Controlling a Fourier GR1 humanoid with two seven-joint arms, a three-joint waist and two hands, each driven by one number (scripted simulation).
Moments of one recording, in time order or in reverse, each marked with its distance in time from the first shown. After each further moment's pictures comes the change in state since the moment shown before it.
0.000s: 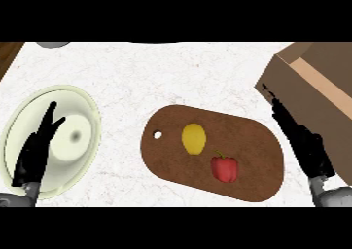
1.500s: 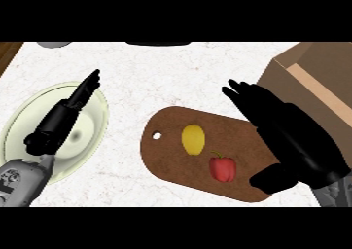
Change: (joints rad) left arm -0.226 -0.018 -0.047 -0.105 0.013 -0.324 -0.031; right arm -0.414 -0.205 0.277 -0.462 0.521 0.346 0.515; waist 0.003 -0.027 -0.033
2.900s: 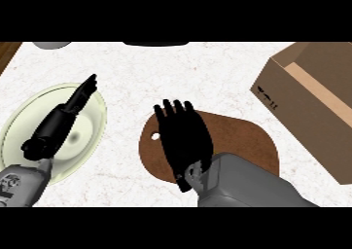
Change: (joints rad) left arm 0.048 -0.047 0.070 0.006 -0.066 -0.059 -0.028; right arm -0.246 0.535 0.209 0.404 0.165 0.248 0.385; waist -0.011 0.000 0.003
